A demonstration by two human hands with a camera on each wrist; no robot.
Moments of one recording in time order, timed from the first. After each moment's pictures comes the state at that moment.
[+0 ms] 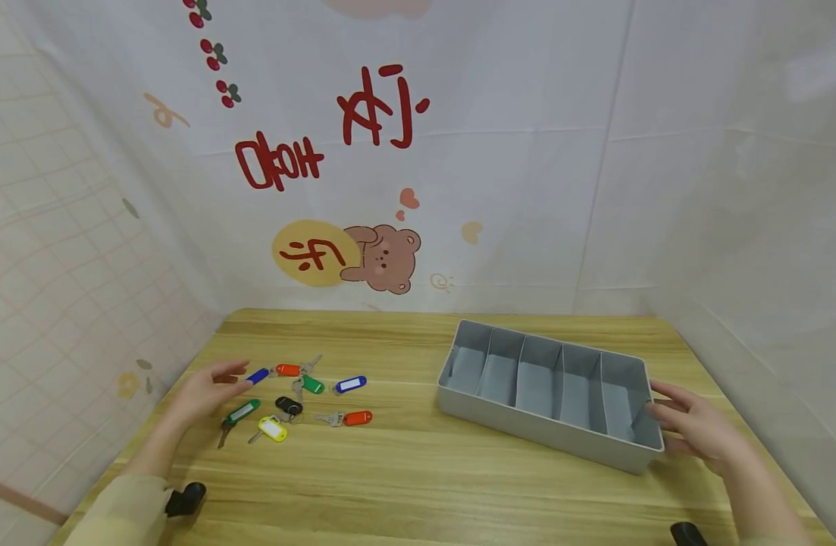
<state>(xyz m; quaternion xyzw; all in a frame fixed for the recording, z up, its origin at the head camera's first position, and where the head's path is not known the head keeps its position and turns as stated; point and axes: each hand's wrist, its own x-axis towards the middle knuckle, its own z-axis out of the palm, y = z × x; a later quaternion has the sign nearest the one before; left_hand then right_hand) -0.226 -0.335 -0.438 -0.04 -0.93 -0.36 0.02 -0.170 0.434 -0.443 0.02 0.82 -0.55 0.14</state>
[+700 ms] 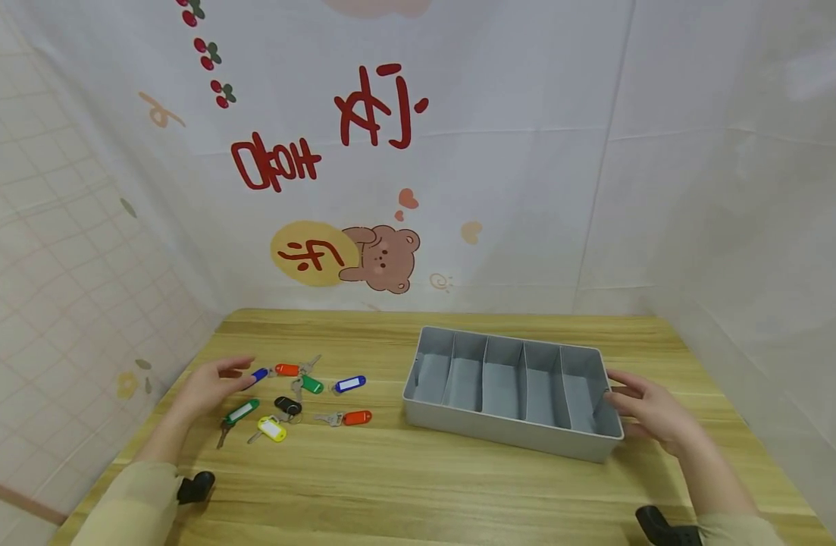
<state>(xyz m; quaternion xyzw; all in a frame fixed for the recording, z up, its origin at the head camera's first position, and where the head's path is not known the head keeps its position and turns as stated) -0.245 -0.335 -0.438 -0.04 -0.93 -0.36 0.01 -0.193 0.380 -0.431 -0.02 0.82 -0.54 0.16</state>
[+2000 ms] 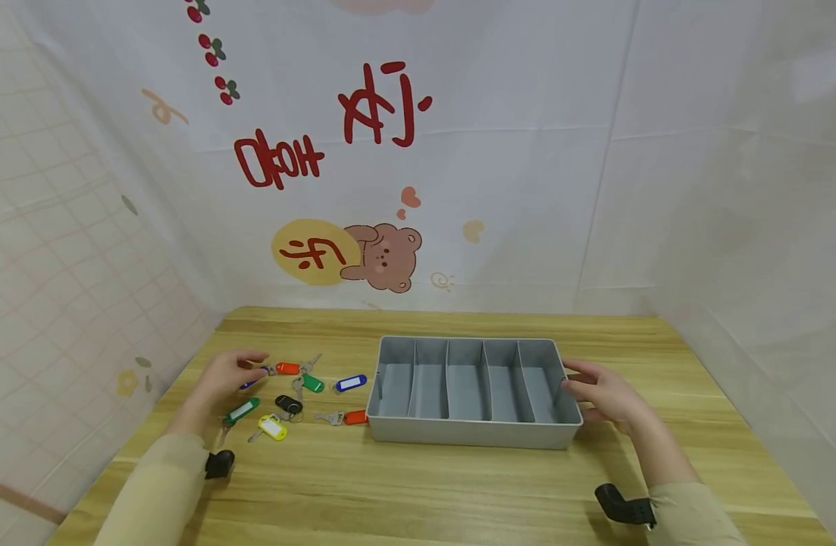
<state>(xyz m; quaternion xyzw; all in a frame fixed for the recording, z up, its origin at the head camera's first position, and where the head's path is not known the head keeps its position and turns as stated) -0.274 -0.325 -0.449 -0.04 -0.94 -0.33 0.00 -0.217 0.325 -0.432 -0.04 0.81 -0.56 0.17</state>
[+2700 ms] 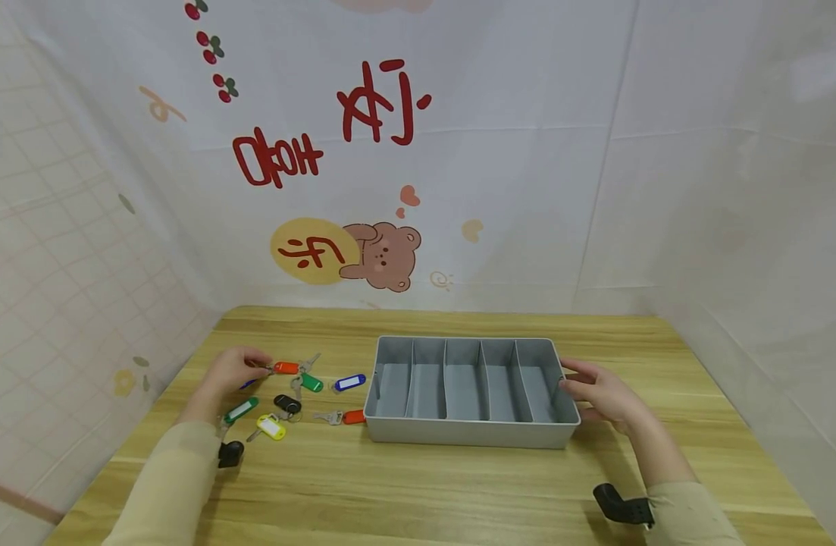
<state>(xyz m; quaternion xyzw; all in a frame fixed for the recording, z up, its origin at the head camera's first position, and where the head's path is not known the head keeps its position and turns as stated) -0.285 -0.318 -0.451 -0.04 -0.95 -0.30 0.00 -0.218 0.324 -0.433 -0.05 0.80 -0.58 0.17</state>
